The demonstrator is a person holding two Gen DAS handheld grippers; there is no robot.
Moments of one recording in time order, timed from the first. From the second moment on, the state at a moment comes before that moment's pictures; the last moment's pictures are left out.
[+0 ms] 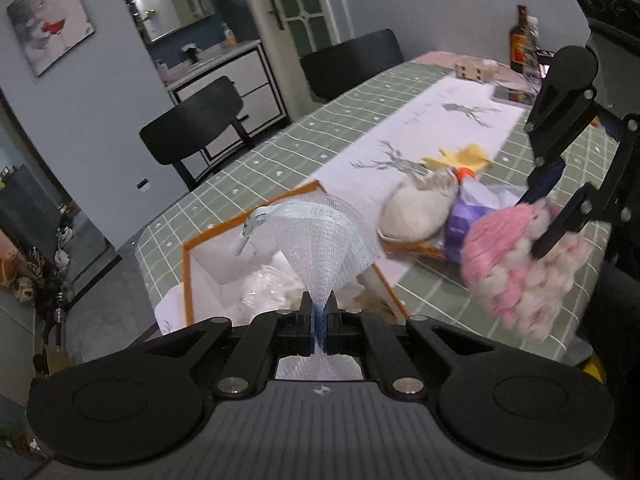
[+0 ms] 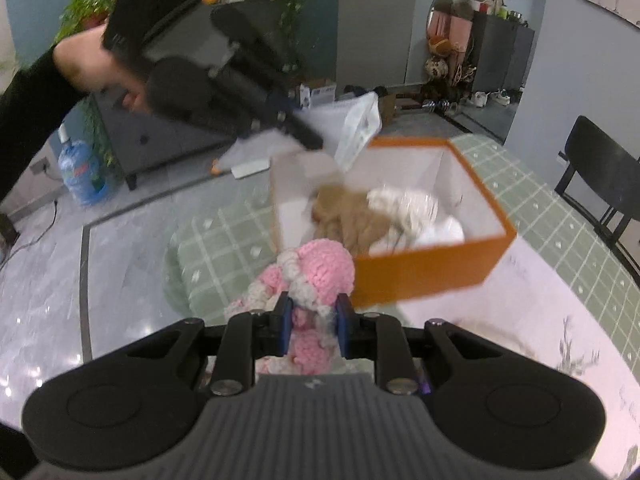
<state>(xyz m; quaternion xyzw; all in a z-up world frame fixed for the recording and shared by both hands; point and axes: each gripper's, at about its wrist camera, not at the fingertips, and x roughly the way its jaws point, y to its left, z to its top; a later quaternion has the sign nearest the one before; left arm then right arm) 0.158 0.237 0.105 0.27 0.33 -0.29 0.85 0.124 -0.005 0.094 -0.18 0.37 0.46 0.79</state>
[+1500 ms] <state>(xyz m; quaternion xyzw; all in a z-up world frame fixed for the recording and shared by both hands) 0.231 0.273 -0.020 0.29 0.49 -0.17 0.81 0.243 0.138 -0.043 -0.15 0.46 0.44 0.76</state>
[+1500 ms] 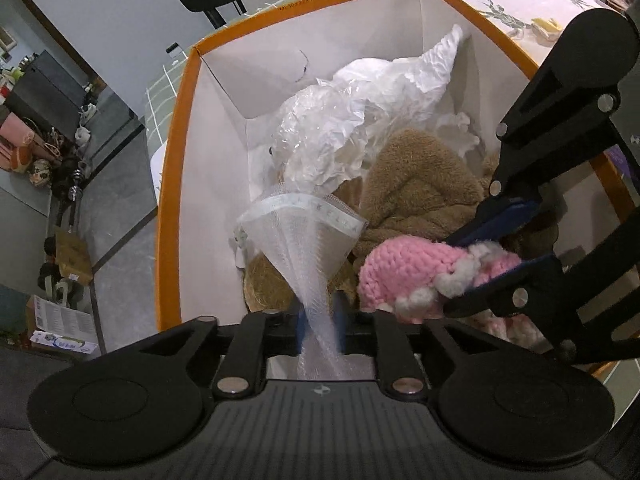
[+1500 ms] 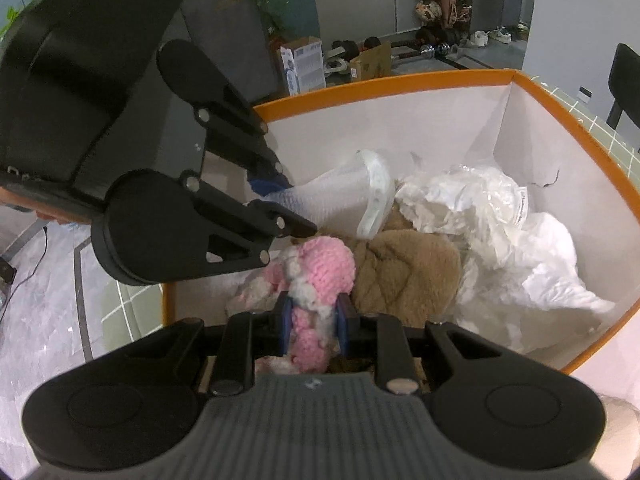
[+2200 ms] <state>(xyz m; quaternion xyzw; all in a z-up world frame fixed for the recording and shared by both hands) 0.167 0.269 0.032 0.27 0.41 -0.19 0.85 0.187 0.082 0.022 -0.17 0.39 0.47 0.78</state>
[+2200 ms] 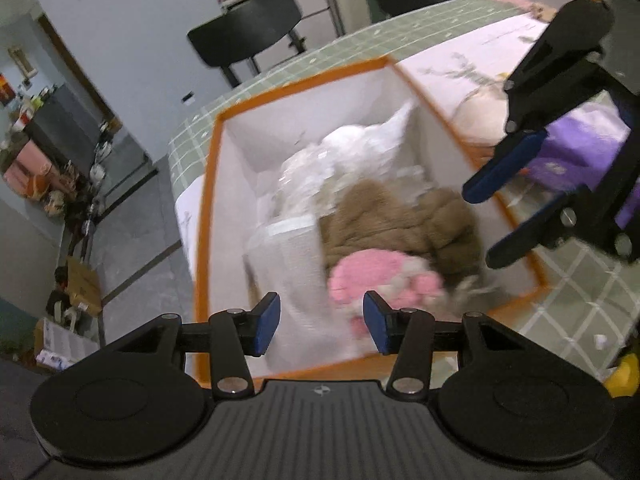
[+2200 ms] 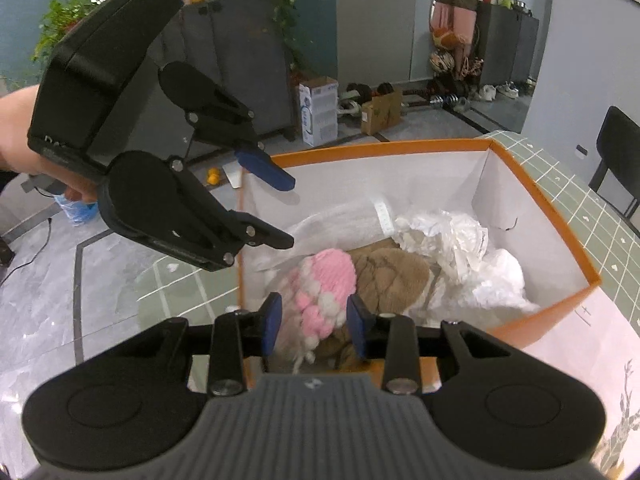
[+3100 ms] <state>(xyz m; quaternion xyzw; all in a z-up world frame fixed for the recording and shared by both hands) 0.048 0.133 -0.052 0.35 0.41 -0.33 0.78 0.068 -0.127 -0.023 -0.22 0.47 0.49 0.70</state>
